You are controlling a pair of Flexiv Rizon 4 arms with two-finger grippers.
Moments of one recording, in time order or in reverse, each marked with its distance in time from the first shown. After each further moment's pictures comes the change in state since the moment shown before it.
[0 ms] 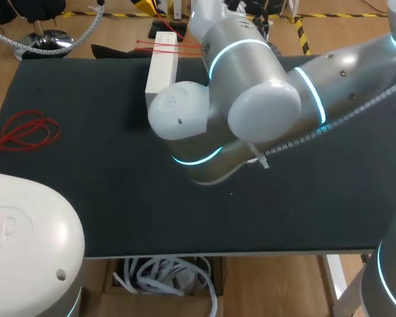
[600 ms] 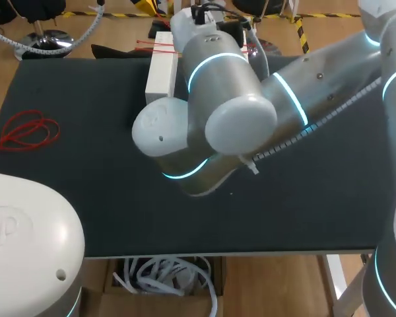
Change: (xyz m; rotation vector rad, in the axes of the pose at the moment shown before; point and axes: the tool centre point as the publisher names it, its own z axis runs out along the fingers) left arm 0.000 0.000 0.000 0.000 0.000 0.000; right arm 0.020 0.033 0.000 -0.020 0.009 -0.331
